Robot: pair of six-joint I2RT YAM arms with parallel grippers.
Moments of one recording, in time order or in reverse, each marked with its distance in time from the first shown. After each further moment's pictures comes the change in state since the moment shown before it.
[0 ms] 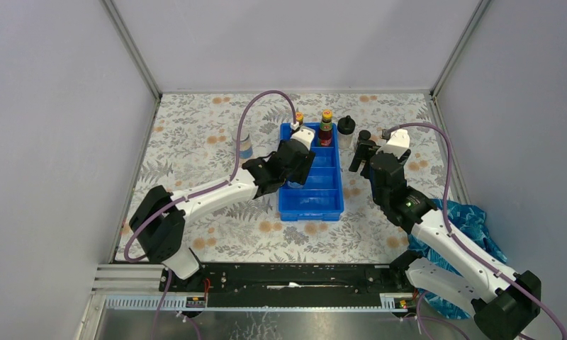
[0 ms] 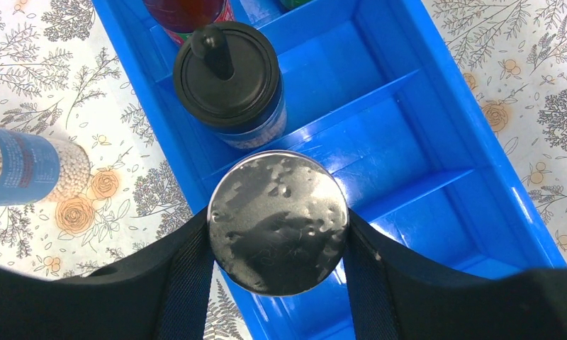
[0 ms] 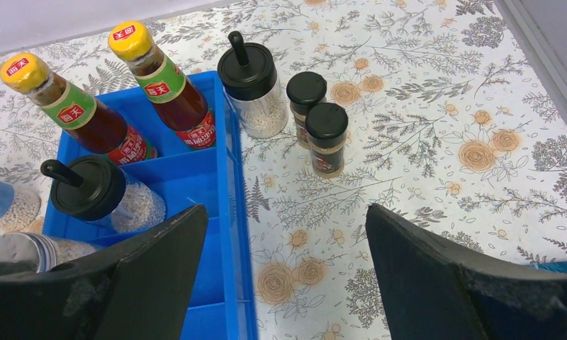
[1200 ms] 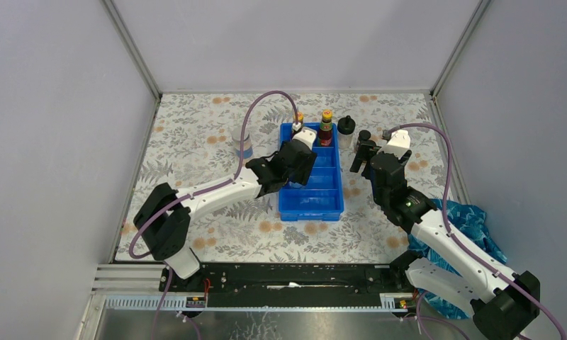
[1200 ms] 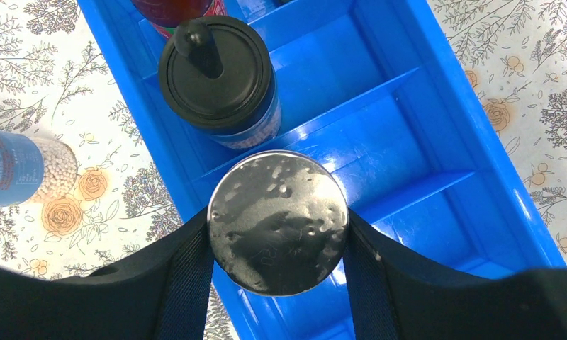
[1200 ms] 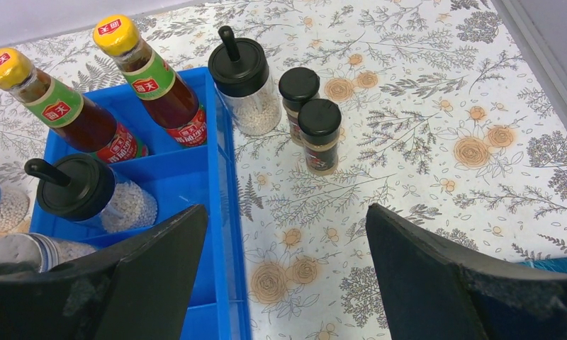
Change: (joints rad) left arm 0.000 0.035 0.013 0.002 0.010 -0.016; right arm -0.017 0.000 -0.014 0.004 -0.007 -0.002
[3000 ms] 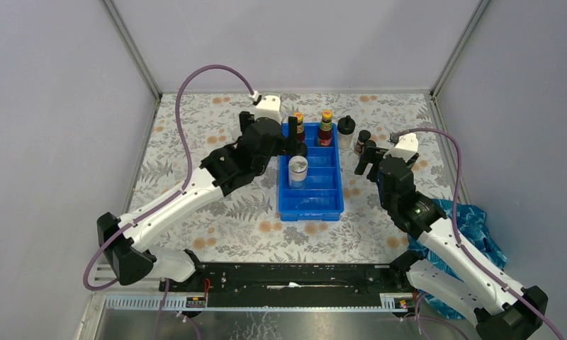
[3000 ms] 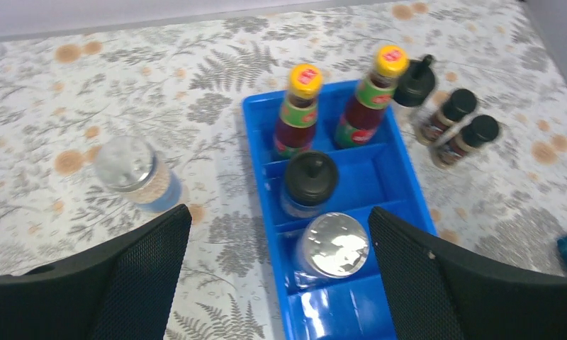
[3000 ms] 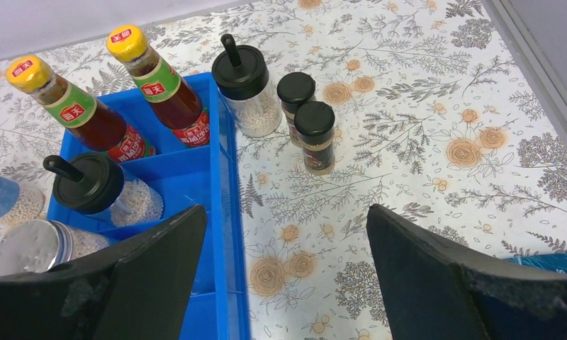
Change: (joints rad) left arm 0.003 -0.273 0.155 -0.129 -0.238 -0.057; right arm -0.005 -0.081 0.002 -0.057 -0.016 -0.006
